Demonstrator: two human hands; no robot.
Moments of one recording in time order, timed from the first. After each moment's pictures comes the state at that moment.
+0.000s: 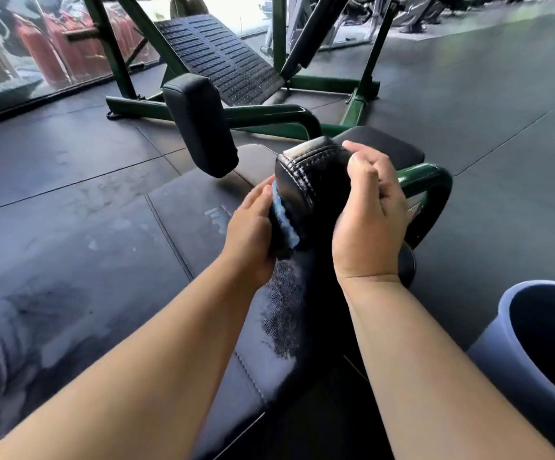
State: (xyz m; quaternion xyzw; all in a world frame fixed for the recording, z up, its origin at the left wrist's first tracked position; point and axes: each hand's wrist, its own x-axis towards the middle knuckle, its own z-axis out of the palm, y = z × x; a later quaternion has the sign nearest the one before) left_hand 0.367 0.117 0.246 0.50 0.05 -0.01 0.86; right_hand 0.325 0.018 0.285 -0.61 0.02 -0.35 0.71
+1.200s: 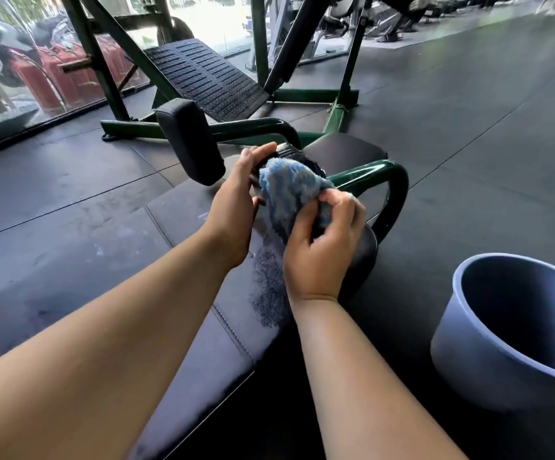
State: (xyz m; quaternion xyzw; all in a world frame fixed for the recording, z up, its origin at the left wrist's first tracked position) left_hand 0.301 0.112 0.317 0.68 -0.08 0.02 0.73; right_hand 0.275 0.026 0.251 -0.67 0.05 -0.50 0.54
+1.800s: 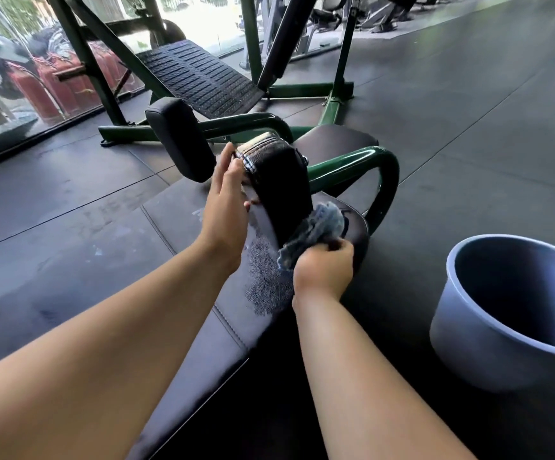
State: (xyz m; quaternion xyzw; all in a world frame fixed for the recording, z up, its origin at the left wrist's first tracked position) left_hand 0.295 0.102 0.296 0.66 -0.03 0.08 0.74; right_hand 0.268 0.015 0.228 -0.59 0.36 -0.21 0.69
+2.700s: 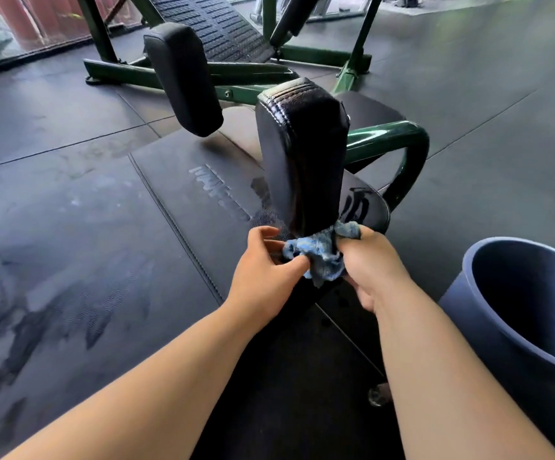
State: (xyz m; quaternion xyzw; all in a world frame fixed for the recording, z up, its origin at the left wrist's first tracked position) left_hand 0.250 0.098 0.196 0.83 0.06 -0.02 0.56; right_hand 0.274 -0.045 0.201 -0.75 0.19 0.02 0.63
